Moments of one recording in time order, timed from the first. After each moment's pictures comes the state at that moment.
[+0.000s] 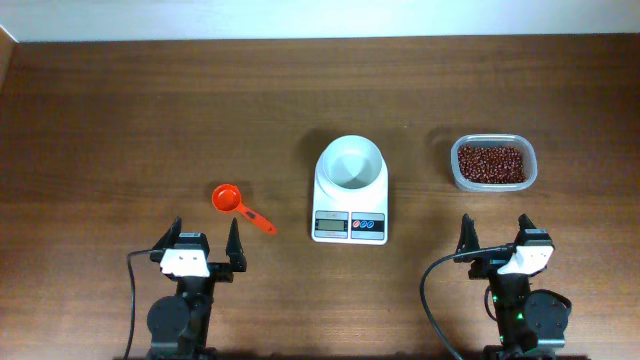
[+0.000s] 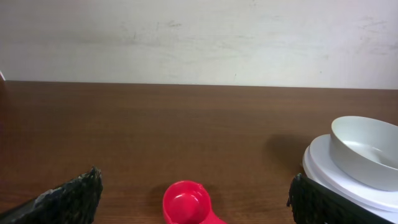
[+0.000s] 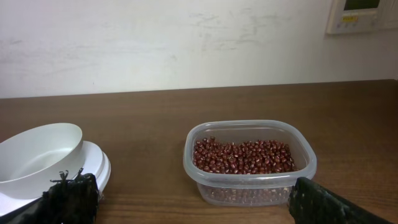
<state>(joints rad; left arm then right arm) -0.02 0.01 0.01 -0.09 0.01 -0.03 -0.03 0.01 0.01 -0.07 -0.05 0.07</state>
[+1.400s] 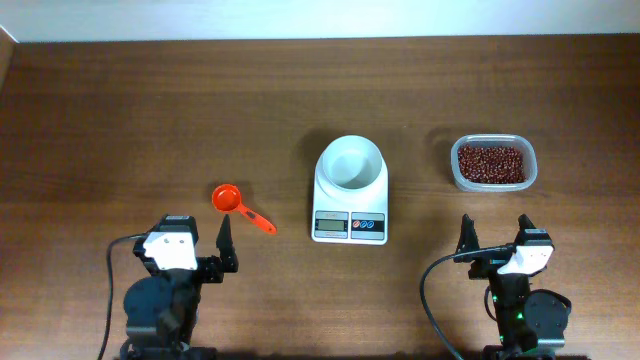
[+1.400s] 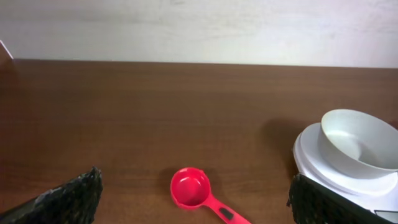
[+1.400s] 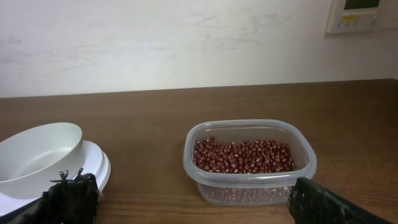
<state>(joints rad) -0.02 0.26 0.39 -0.40 0.00 -0.03 -0.03 0.02 0.01 -0.07 -0.05 0.08</state>
